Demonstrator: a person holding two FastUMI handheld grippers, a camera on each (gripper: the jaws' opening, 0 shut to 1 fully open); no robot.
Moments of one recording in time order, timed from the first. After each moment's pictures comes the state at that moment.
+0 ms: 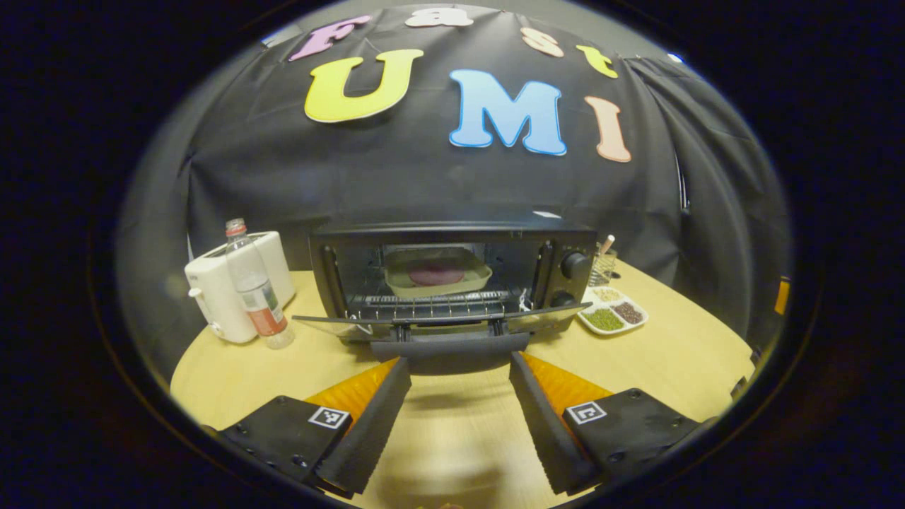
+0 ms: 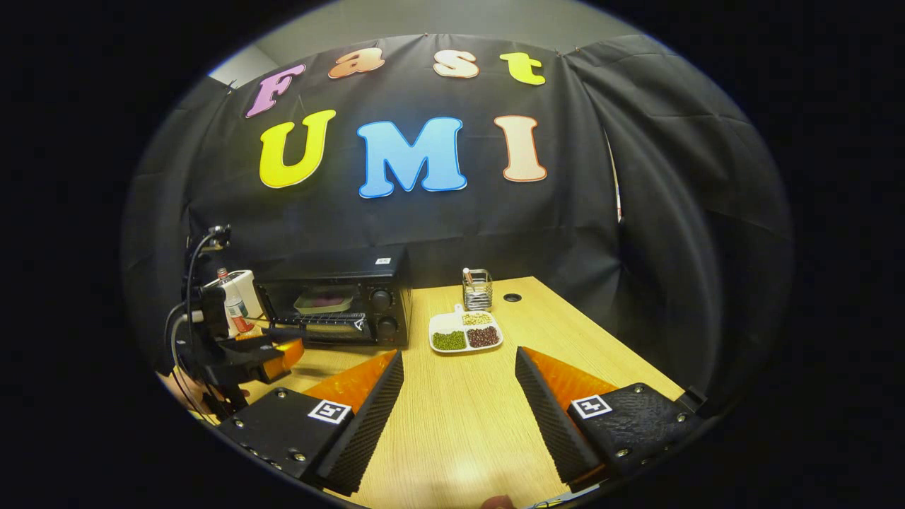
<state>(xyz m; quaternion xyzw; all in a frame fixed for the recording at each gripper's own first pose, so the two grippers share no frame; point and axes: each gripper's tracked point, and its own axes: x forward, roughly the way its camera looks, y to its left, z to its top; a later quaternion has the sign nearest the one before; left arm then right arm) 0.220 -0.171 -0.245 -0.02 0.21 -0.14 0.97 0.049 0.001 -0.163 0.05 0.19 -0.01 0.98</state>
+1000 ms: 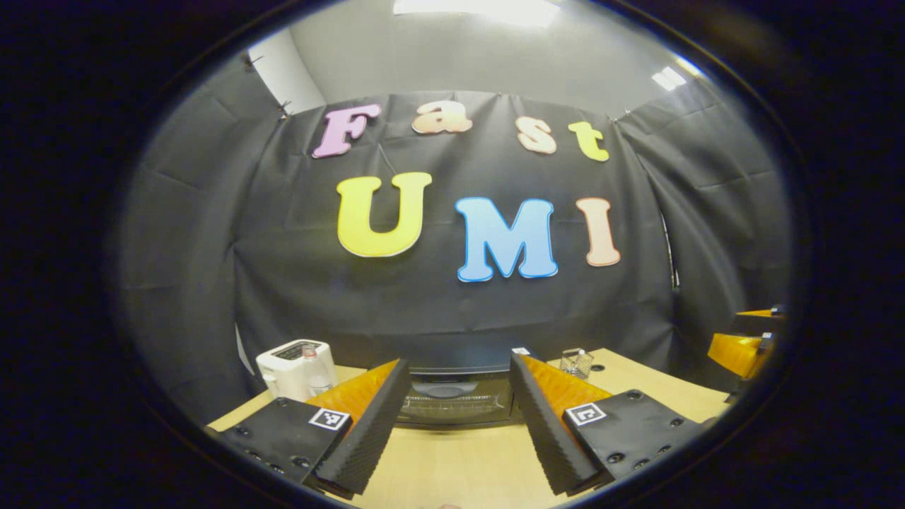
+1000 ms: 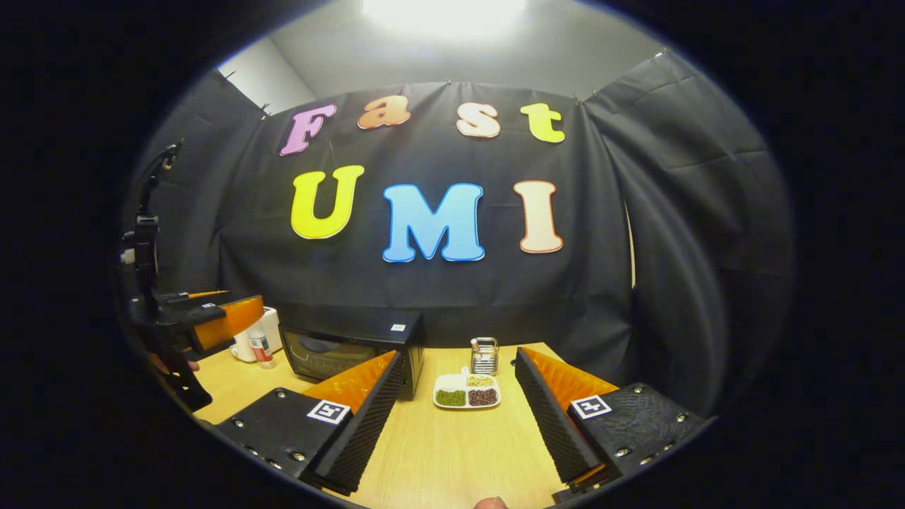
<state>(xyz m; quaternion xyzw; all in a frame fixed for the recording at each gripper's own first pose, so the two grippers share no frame) 0.091 -0.152 -0.010 -0.03 0.00 -0.07 1.00 0.045 -0.039 -0.060 0.02 0.06 0.03 1.00</state>
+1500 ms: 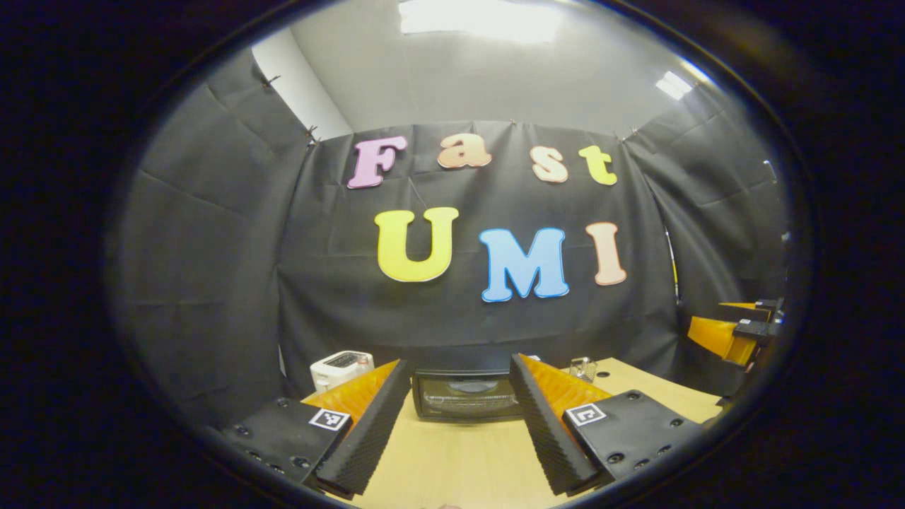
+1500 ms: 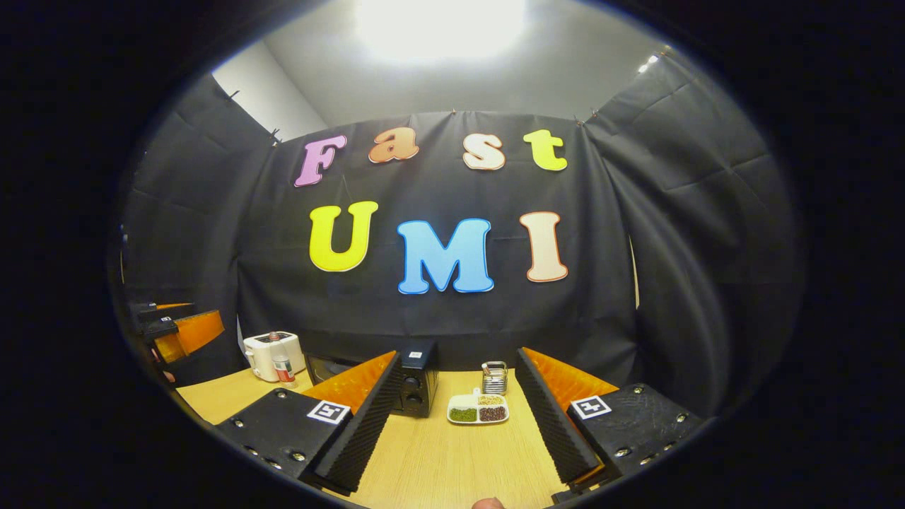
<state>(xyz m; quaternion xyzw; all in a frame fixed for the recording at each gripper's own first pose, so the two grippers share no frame) -0.014 -0.088 0.017 -0.02 -0.01 -0.04 1.00 0.003 -0.020 -0.017 0.04 0.01 0.05 1.00</state>
